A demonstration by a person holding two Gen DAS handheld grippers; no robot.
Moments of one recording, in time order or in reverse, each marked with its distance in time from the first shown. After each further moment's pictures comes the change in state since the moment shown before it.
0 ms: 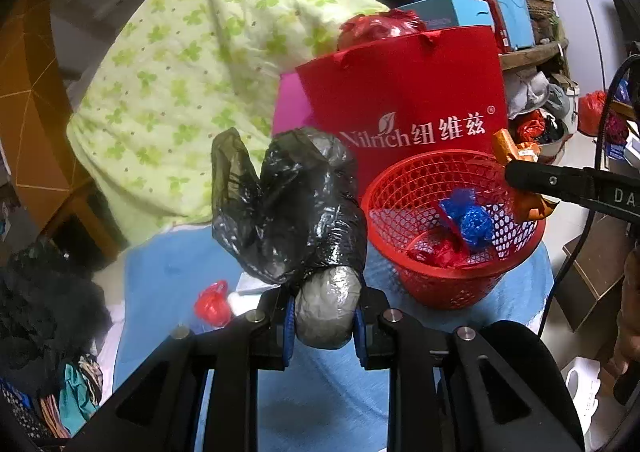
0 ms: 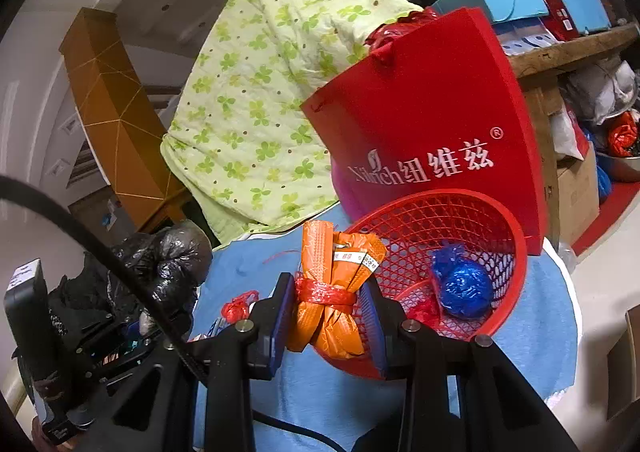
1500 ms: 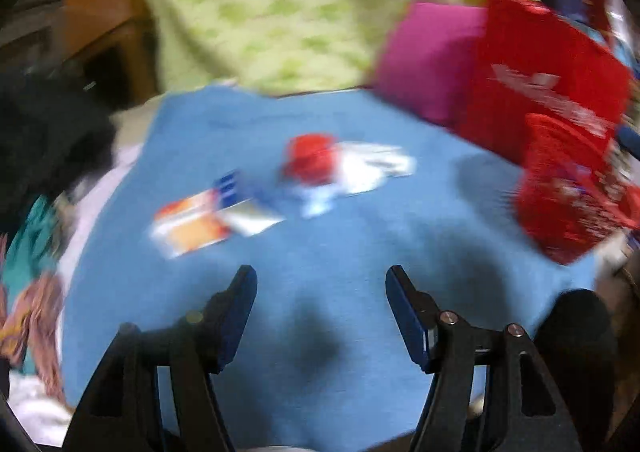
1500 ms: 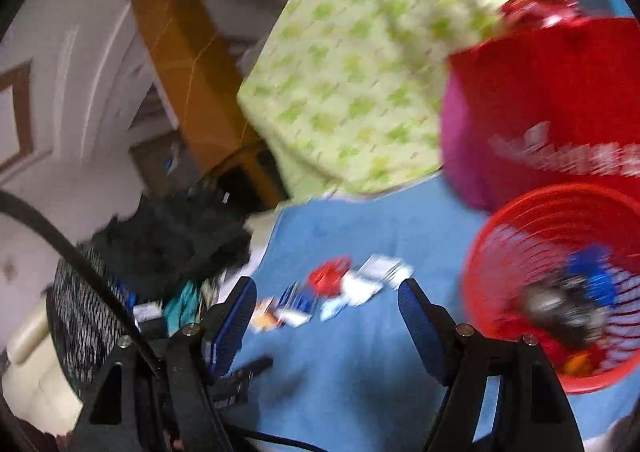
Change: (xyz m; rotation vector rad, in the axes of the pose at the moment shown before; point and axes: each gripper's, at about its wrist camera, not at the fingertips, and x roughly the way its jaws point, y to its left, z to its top) left arm 0.064 0.167 -0.162 -0.460 0.249 0.056; right arm 0.096 0.139 -0.038 -0.210 0.200 0.252
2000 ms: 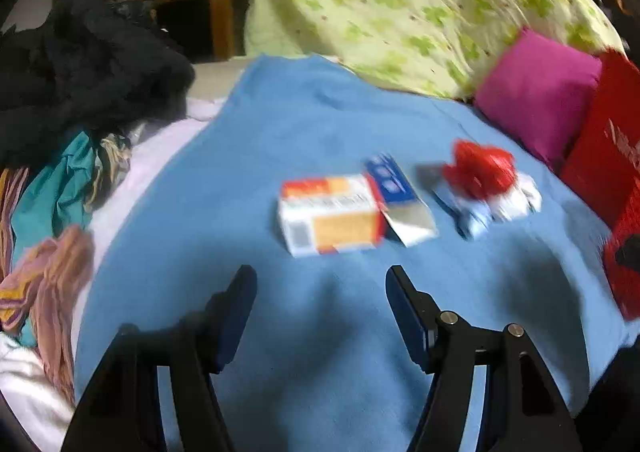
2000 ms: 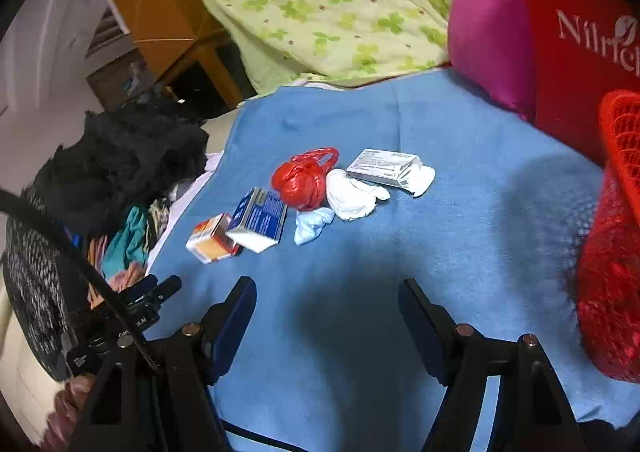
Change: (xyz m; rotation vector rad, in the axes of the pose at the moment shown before) left arm 0.057 0.131 0.002 -0.205 -0.010 0.094; right arm 0.148 -0.018 -0.033 0.059 0.315 -0.115
